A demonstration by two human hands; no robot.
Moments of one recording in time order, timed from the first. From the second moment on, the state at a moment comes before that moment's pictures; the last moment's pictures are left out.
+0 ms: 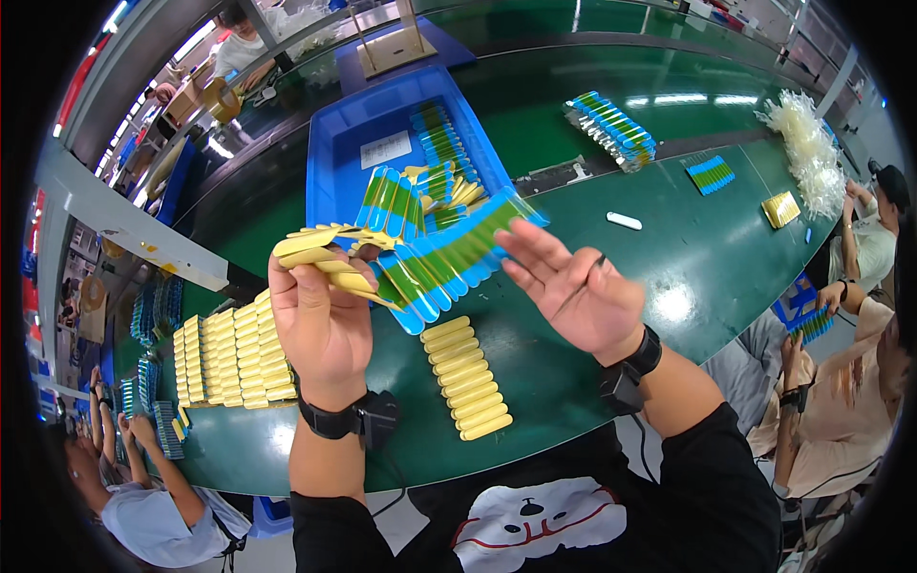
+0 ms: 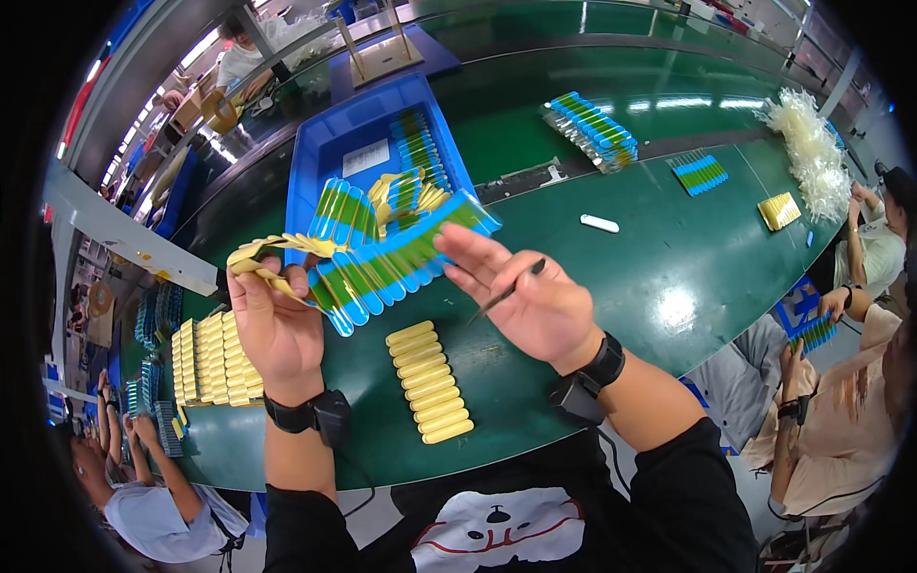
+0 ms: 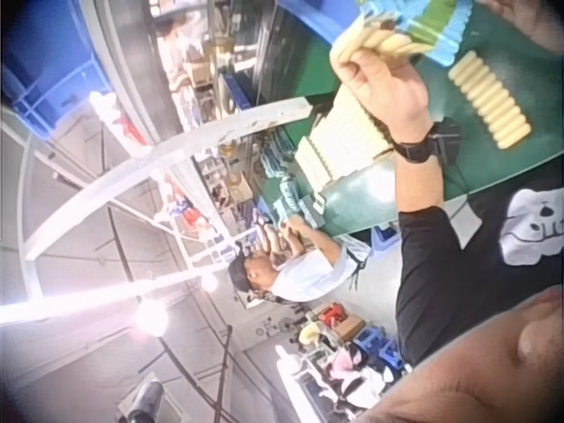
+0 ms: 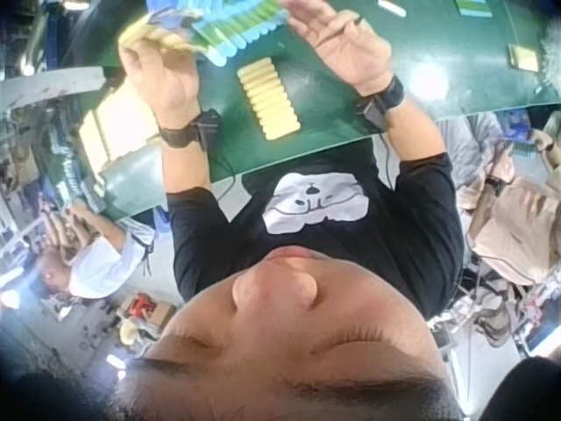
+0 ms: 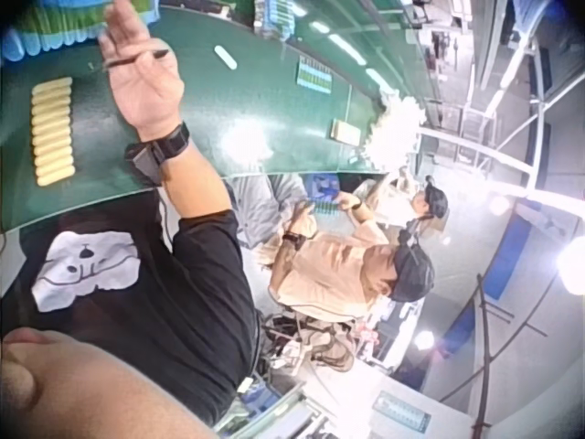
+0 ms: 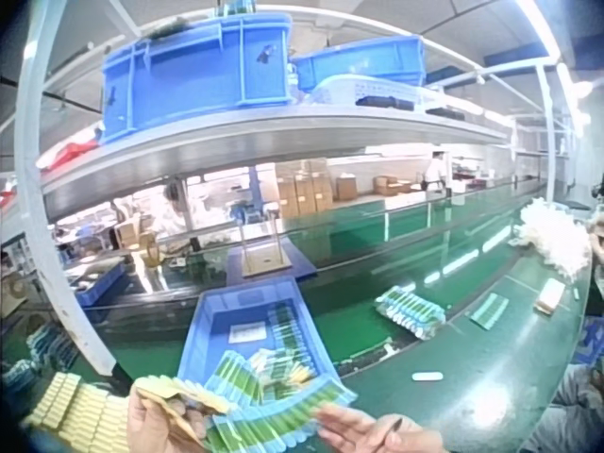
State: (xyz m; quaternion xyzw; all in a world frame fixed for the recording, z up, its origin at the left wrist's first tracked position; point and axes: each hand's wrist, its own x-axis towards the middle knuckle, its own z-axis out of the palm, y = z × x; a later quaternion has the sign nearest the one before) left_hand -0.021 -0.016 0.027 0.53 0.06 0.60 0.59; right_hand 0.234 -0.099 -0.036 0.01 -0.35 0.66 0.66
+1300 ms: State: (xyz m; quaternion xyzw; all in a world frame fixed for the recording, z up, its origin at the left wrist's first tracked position) left_hand -0.041 -0.060 0.056 0.77 0.43 0.16 0.45; right_hand 0.212 -0.123 -0.024 -0.20 -0.54 0.74 0.35
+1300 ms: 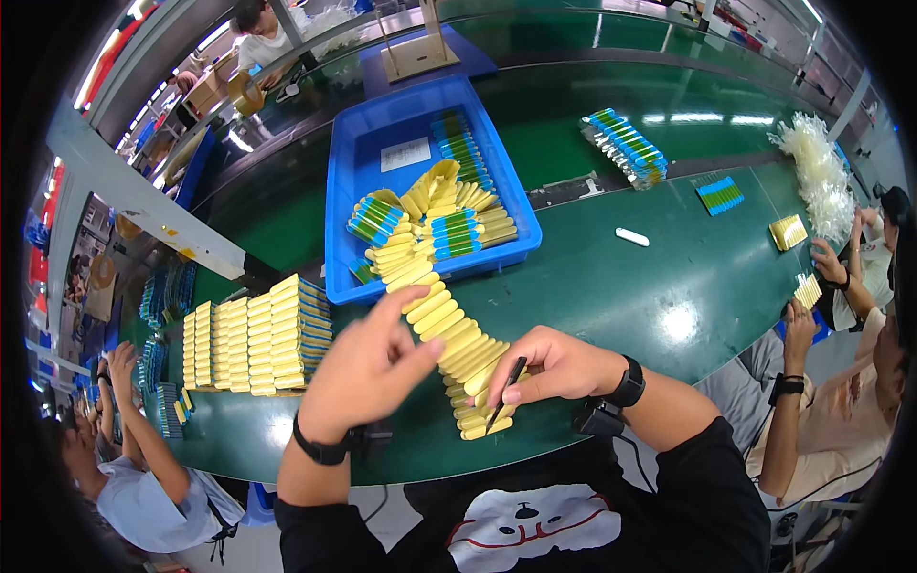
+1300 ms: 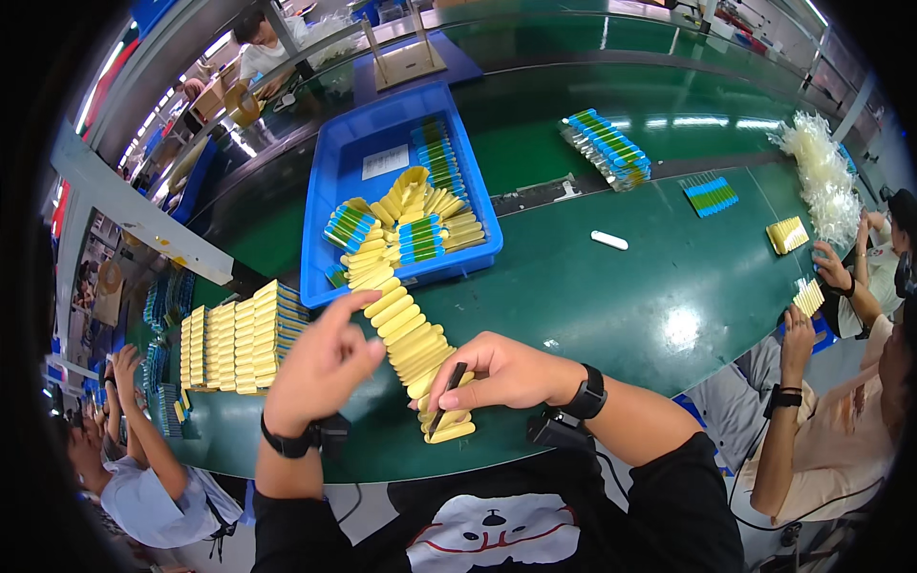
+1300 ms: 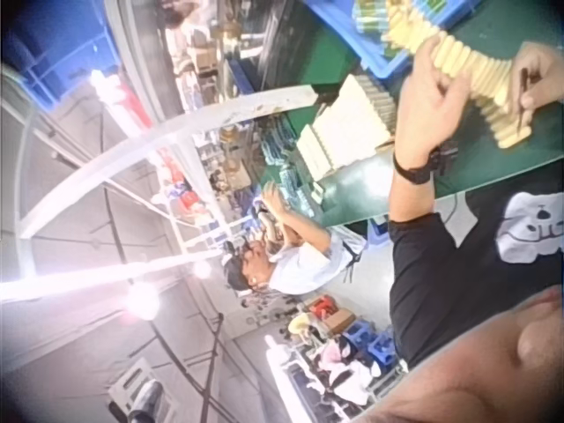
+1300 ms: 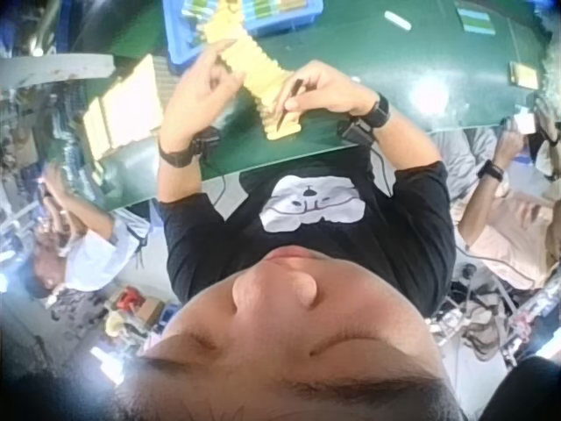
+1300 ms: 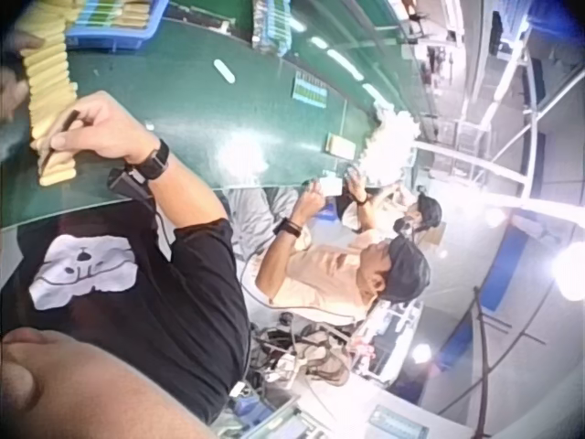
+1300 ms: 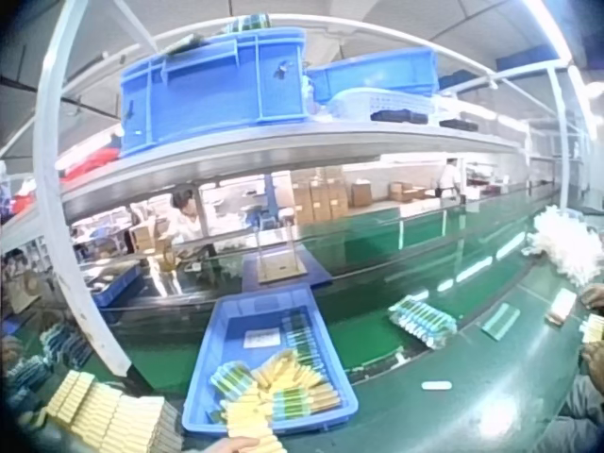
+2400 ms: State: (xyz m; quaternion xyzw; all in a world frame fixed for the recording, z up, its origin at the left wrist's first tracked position) left_hand -0.045 -0.030 -0.067 0.84 0.37 0.21 0.33; right_hand 0.191 -0.110 -0.044 -0.28 -0.55 0.79 0.03
